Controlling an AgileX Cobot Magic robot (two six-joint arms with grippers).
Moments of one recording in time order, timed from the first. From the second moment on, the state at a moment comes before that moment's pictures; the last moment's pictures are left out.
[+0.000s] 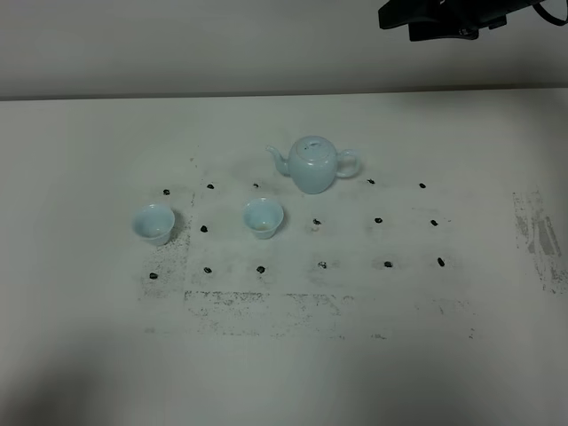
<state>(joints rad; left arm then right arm) -0.06 0.17 -0.47 -0.12 1.07 0.15 -0.06 2.20 -2.16 0.87 1.22 -0.43</state>
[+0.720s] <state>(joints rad) -0.06 0.00 -0.46 -0.12 1.07 0.15 -0.06 2.20 -2.16 0.87 1.22 -0.44</state>
